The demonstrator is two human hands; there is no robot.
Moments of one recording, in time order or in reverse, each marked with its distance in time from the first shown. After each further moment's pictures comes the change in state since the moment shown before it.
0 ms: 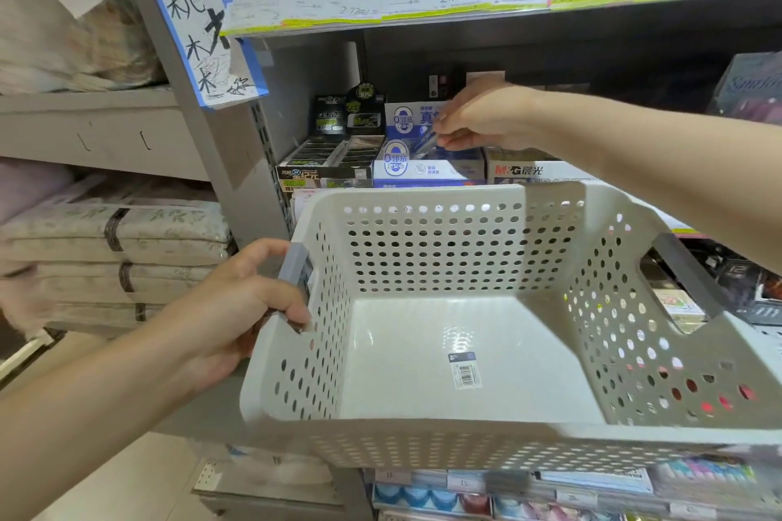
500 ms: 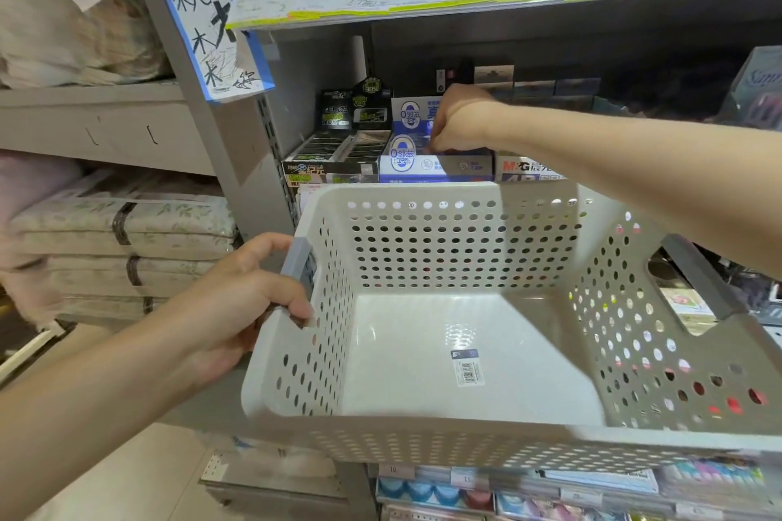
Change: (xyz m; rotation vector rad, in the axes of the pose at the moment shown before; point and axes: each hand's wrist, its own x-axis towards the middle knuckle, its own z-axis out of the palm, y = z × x) left_hand -0.002 0.001 -0.001 0.017 0.020 -0.006; right_hand 0.012 -0.003 0.030 -0.821 0.152 -0.104
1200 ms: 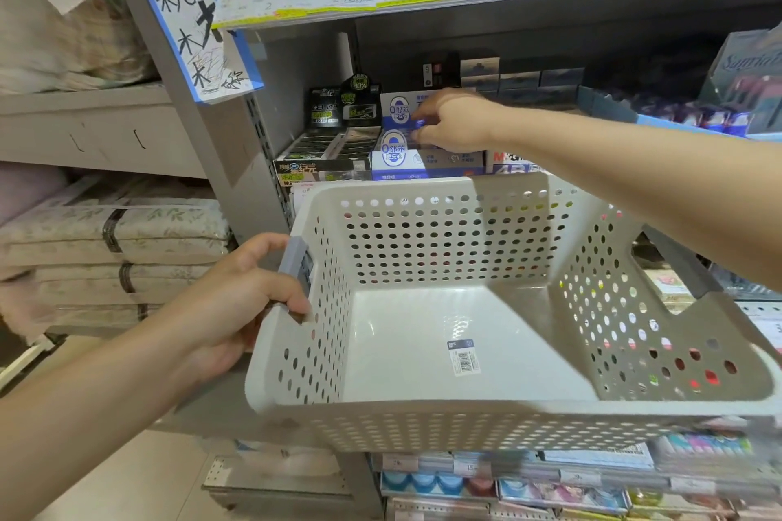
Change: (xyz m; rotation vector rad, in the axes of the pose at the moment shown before) left_hand 0.007 -0.003 -0.005 0.017 0.002 -0.007; right_hand -0.017 0.007 0.001 -0.087 -0.005 -0.159
